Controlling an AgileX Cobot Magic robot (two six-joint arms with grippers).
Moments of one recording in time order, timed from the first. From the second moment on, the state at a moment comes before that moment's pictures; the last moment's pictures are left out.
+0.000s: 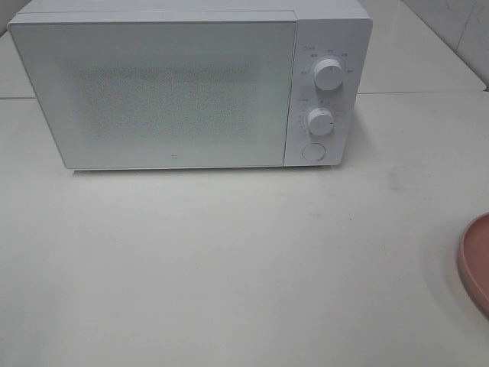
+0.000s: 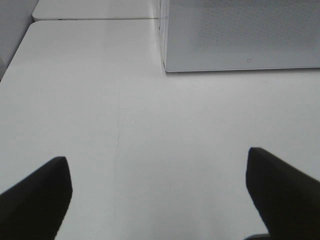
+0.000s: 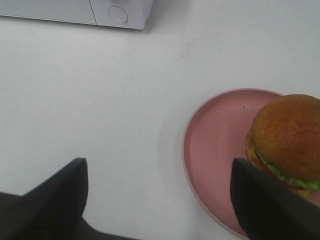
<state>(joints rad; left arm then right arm) -0.02 0.00 -0.50 -0.09 1.05 0.03 0.16 0.26 -0.52 0.01 0.96 0.09</state>
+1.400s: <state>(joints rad) -0.02 0.00 -0.50 -0.09 1.05 0.03 0.16 0.88 -0.50 0.01 0.31 0.09</state>
